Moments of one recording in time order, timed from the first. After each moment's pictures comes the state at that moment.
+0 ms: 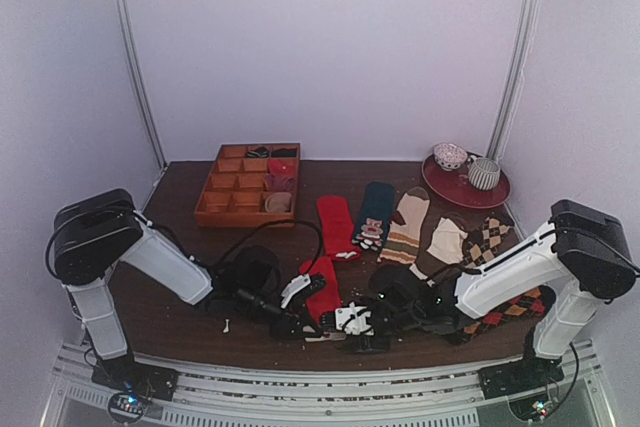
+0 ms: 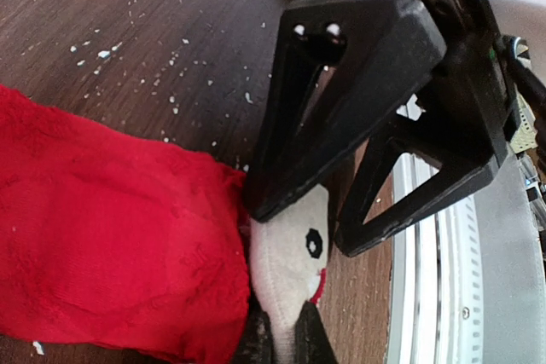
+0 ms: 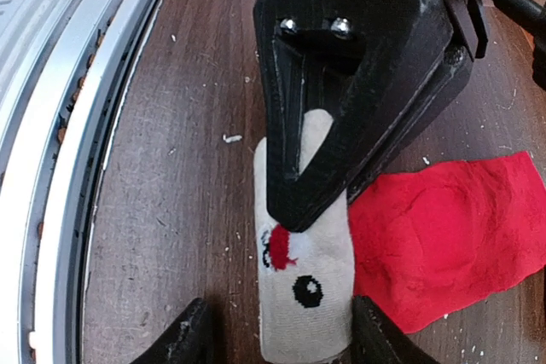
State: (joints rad) left arm -0.97 1.85 0.64 0.45 0.67 -0.16; right arm 1.15 1.67 0.64 0.27 -0.19 -0.47
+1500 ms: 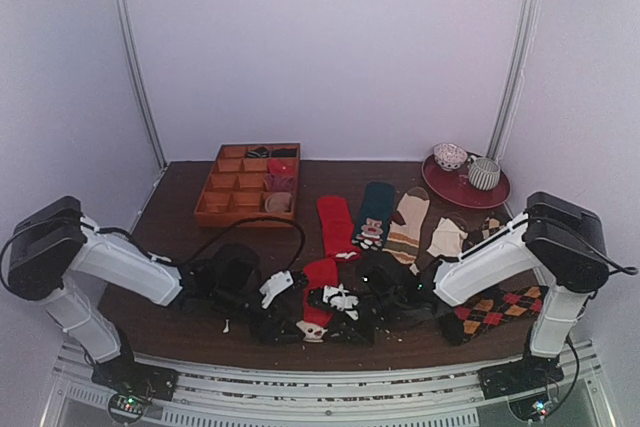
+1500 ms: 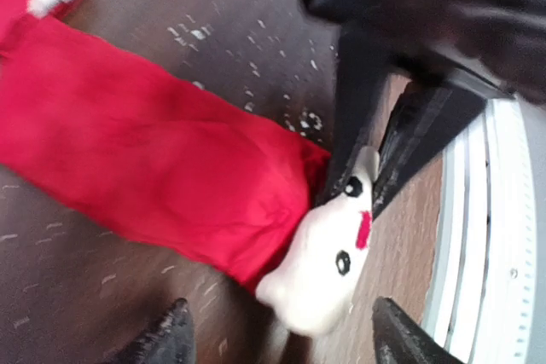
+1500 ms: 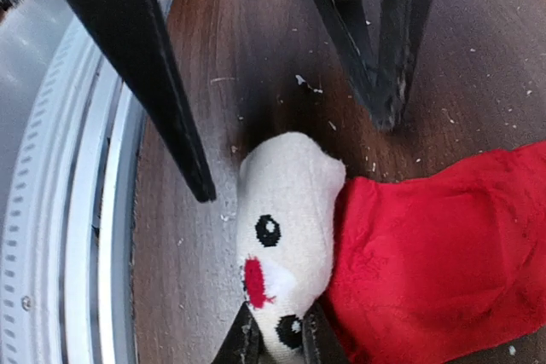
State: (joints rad) left arm -0.98 1.59 0.57 0.24 0.43 -0.03; right arm 1.08 1.80 0.76 0.24 -0.41 -0.13
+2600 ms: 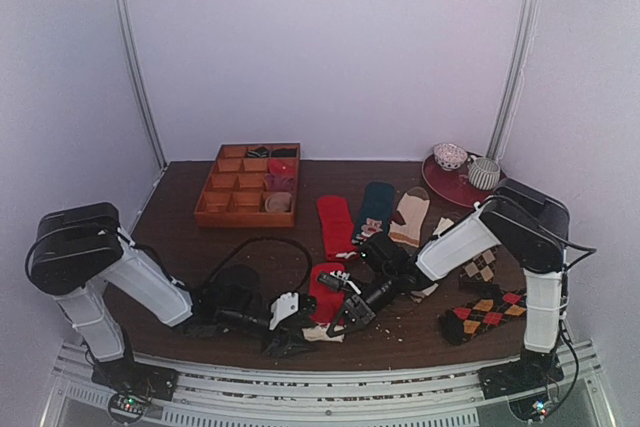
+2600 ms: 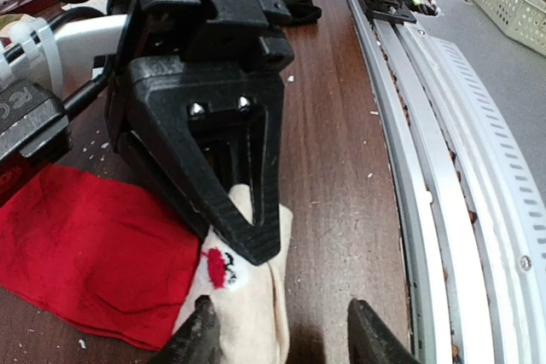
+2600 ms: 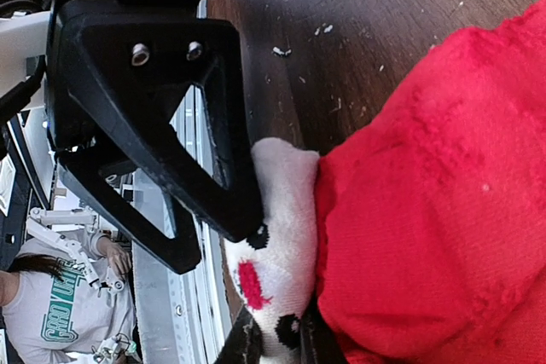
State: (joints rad) left arm -1.08 1.73 0.45 0.74 0.44 0.15; right arm 0.85 2.03 0.92 0.10 -1.00 0.28
